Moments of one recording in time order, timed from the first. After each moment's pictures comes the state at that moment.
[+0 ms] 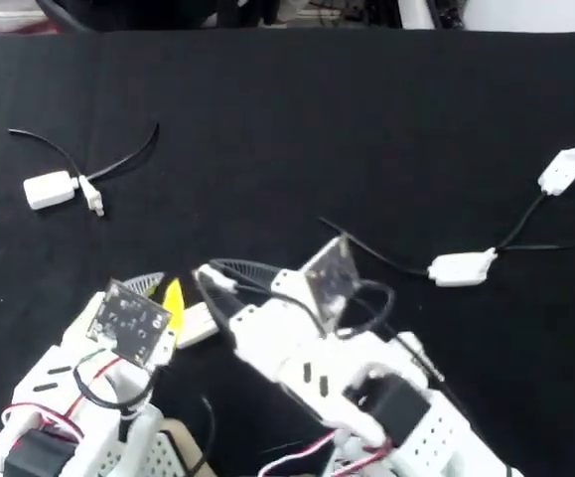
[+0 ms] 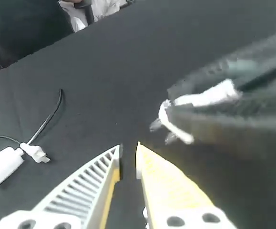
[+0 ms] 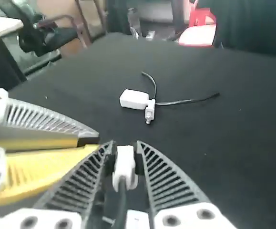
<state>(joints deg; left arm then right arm) 13.8 -104.4 60.7 82.0 -17.6 -47.5 -84.7 75.3 35.3 -12.3</state>
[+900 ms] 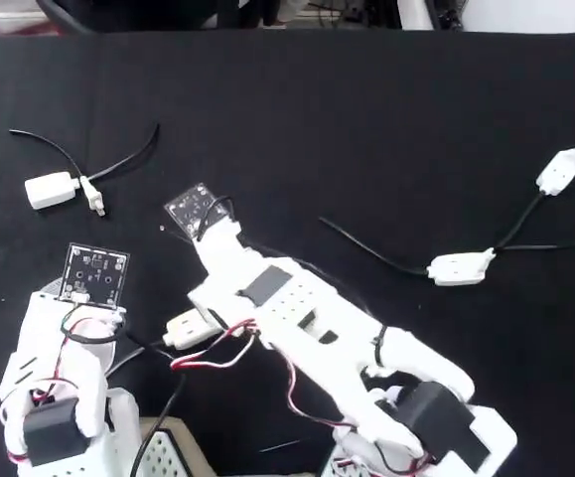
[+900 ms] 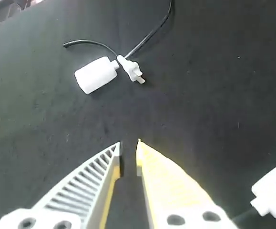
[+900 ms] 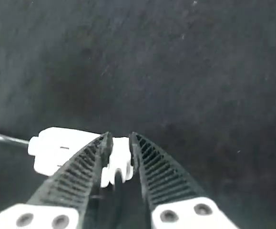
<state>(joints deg) -19.5 -104.3 73.8 75.4 -29.8 -45.5 -14.3 48.3 38.7 -6.4</state>
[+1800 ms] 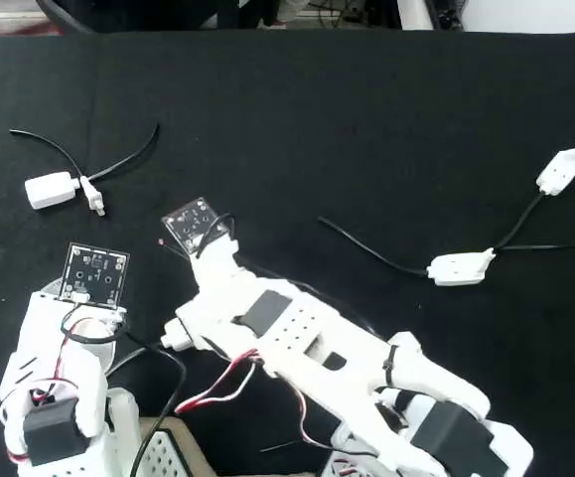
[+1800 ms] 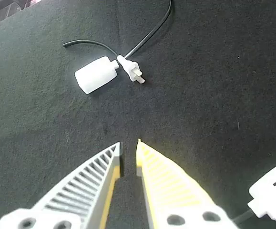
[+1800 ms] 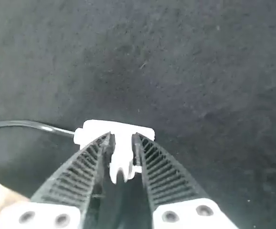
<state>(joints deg) -19.5 -104.3 73.8 75.4 -29.8 -51.6 -20.2 53.1 37.5 -16.7</state>
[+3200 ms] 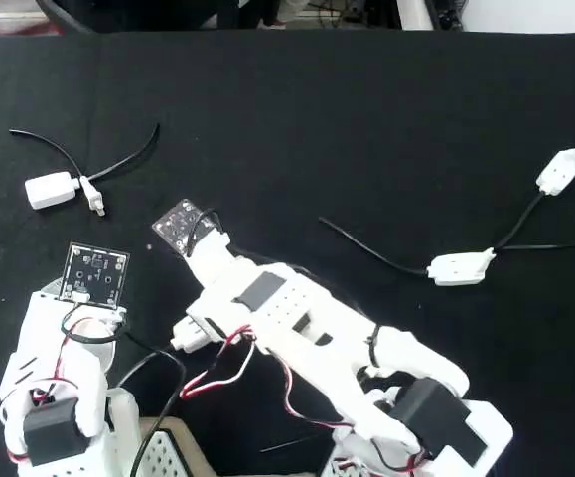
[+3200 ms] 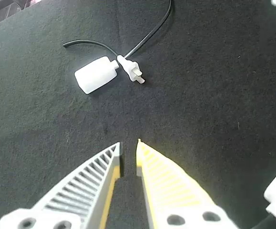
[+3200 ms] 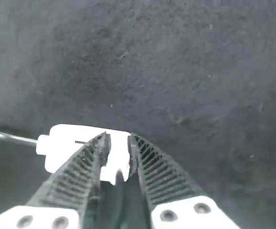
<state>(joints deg) -19.5 -104.3 73.8 75.4 -29.8 -45.6 -11.0 49.4 38.1 2.1</state>
